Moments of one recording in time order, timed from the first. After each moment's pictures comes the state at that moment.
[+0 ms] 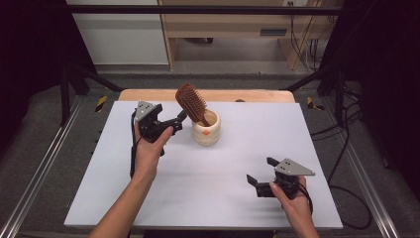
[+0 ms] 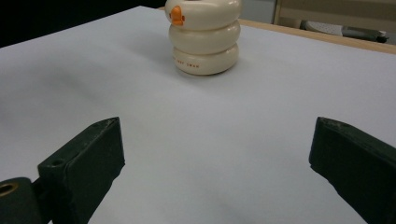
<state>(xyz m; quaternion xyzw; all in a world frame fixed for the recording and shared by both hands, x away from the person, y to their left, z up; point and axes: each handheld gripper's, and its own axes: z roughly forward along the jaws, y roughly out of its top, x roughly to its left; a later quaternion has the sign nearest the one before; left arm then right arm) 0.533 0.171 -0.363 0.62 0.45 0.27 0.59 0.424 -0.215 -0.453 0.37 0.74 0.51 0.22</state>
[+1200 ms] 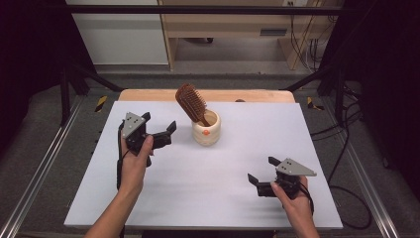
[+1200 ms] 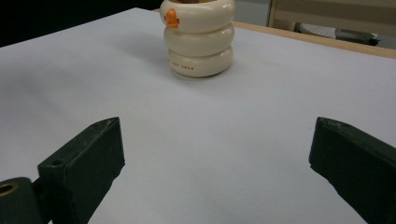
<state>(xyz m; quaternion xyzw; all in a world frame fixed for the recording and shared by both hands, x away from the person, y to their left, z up) 0.499 0.198 -0.369 0.64 0.42 0.30 0.57 0.423 -0.217 -0.451 0.38 0.74 0.51 0.23</state>
